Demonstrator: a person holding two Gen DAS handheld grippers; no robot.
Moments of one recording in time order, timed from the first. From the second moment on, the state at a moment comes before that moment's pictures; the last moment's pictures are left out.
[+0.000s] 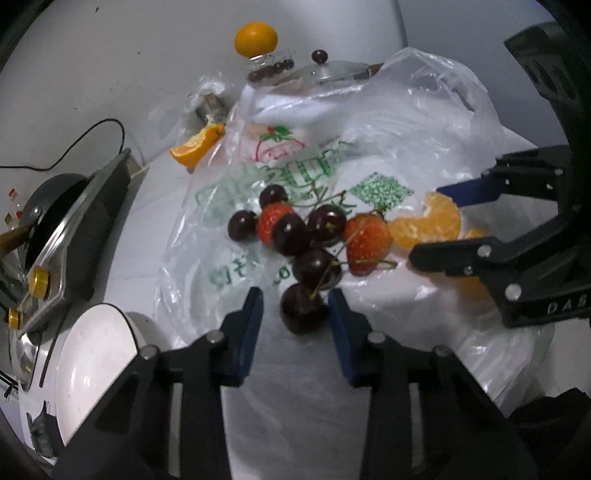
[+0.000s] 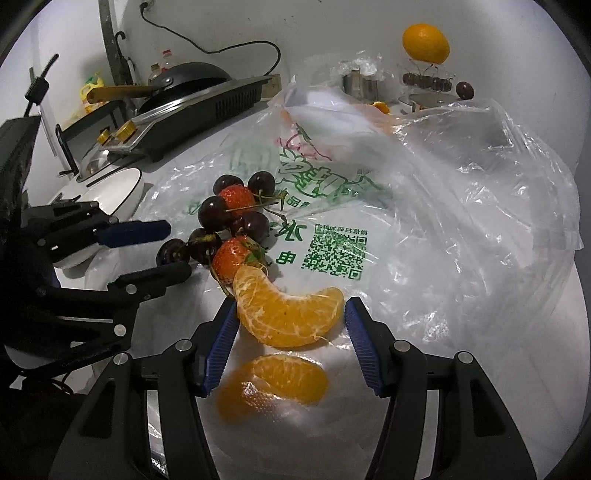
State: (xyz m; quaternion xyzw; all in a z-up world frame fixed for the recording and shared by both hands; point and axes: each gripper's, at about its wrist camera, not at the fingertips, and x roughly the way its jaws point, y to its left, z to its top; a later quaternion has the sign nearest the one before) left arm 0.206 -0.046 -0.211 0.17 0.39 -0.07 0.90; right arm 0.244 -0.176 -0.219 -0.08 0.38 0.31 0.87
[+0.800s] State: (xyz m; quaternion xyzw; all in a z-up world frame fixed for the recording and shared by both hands) left arm 0.198 -0.040 -0.205 0.14 0.37 -0.10 0.91; right arm 0.235 -0.186 -0.196 -0.08 0.35 0.31 0.88
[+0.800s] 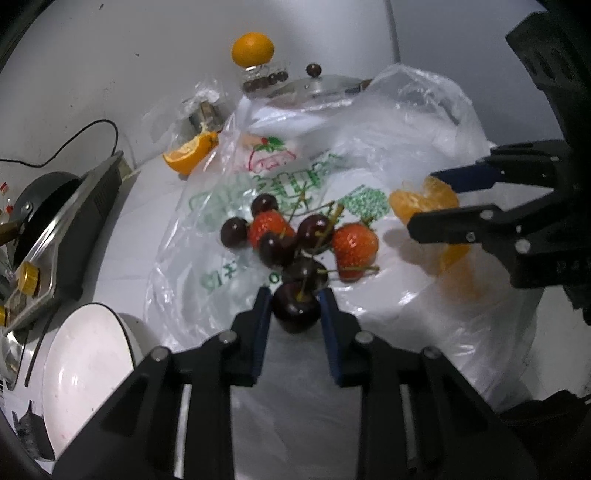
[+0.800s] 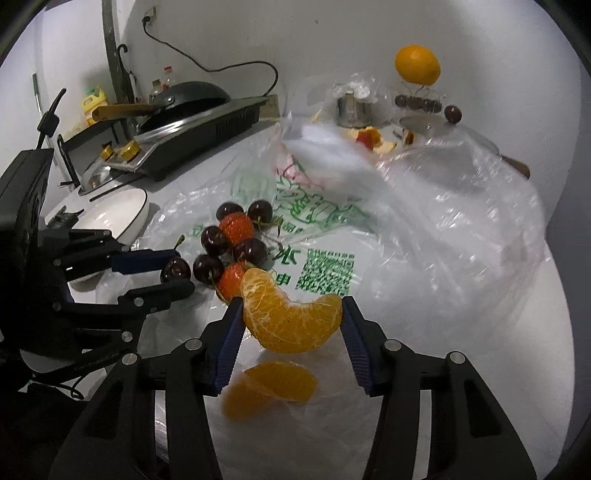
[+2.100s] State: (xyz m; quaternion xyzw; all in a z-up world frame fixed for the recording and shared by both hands) left arm 0.118 0.103 -0.140 0.02 0.28 -0.05 0.96; right arm 0.190 -0.055 -0.127 -0.14 0.28 0.36 0.88
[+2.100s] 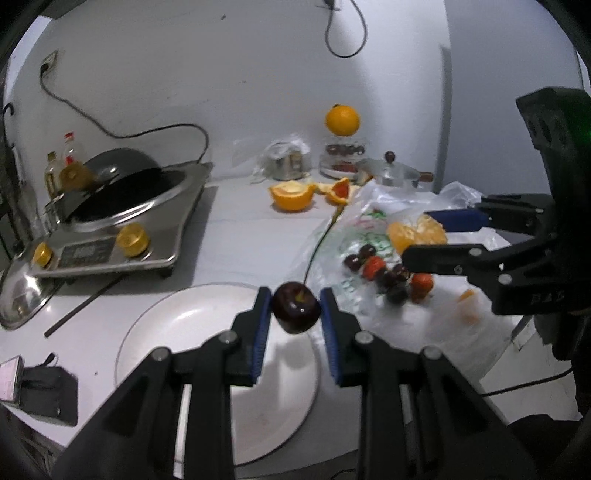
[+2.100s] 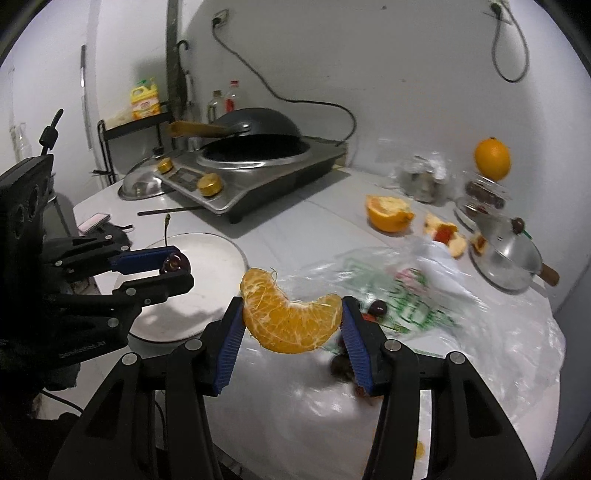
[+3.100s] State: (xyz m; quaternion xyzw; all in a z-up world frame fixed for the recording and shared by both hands) left arm 0.102 0.190 -0.195 -0.05 0.35 0.01 0.93; right arm 0.177 0.068 -0.188 -0.22 0.34 0.43 0.81
